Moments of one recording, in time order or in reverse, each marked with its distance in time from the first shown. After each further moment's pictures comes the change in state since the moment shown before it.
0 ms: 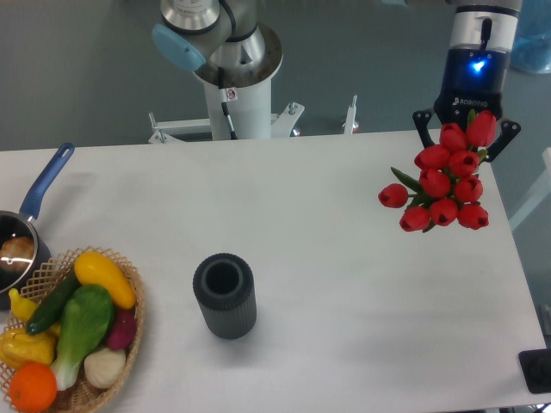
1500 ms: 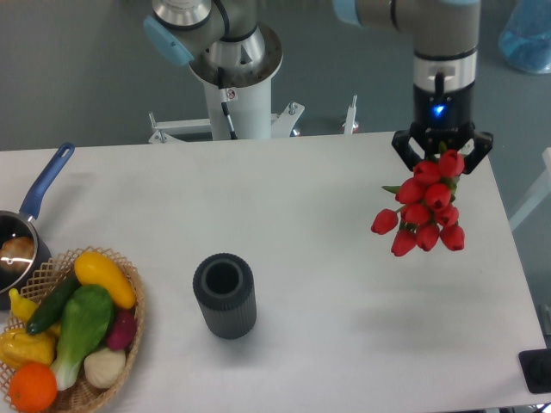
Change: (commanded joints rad) arm -0.242 -0.043 -0.006 -0.025 0.739 -0.118
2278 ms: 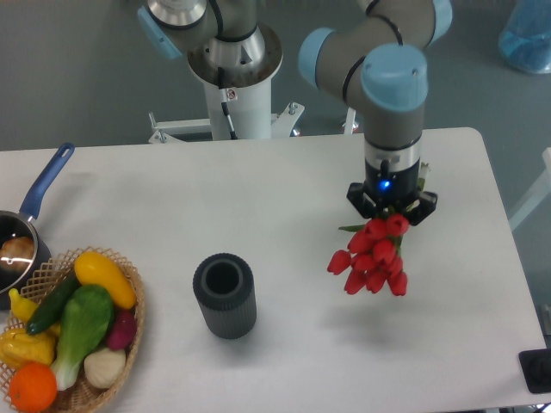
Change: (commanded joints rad) arm -0.112 -0.138 -0.015 -0.006 0.012 -0.058
